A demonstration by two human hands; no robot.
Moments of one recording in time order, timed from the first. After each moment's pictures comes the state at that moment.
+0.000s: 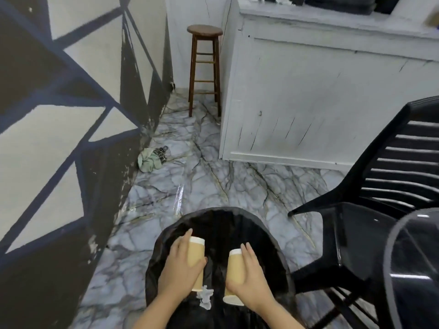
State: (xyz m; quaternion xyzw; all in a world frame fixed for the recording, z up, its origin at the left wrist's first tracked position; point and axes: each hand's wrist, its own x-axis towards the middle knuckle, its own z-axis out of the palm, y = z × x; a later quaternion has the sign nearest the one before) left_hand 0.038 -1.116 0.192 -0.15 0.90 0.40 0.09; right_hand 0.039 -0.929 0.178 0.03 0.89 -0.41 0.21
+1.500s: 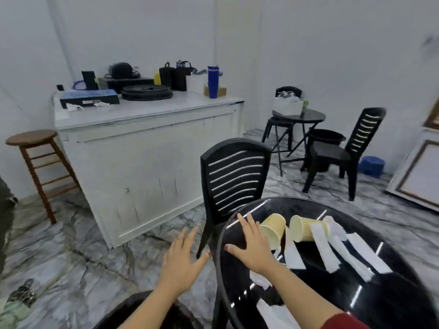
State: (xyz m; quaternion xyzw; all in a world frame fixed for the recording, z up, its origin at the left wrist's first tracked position) left_hand 0.010 -0.868 0.418 0.30 0.90 0.30 0.09; right_hand 0.103 -0.686 0.429 0.23 0.91 -0.32 -0.09
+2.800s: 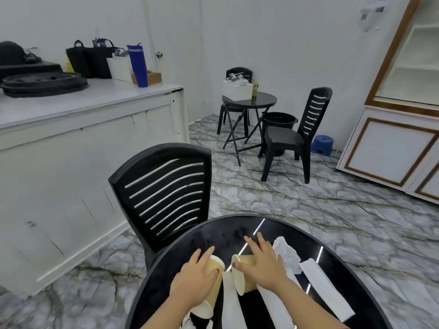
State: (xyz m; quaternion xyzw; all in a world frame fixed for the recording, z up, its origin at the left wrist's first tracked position) left_hand -0.006 -0.568 0.370 0.41 0.86 0.16 0.26; right_hand 0.126 -0.422 0.373 0.41 0.86 -0.31 0.02
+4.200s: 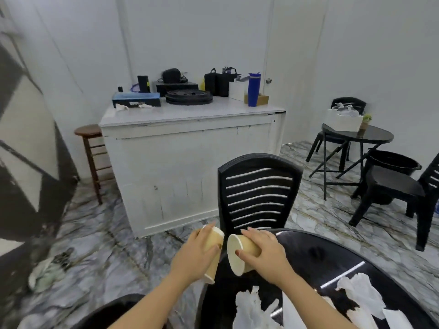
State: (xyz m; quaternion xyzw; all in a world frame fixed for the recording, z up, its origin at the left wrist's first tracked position) left_hand -0.005 -0.748 0.454 0.21 0.91 0.34 0.07; right_hand 0.069 -0.563 0.449 0.10 0.93 -0.35 -0.09
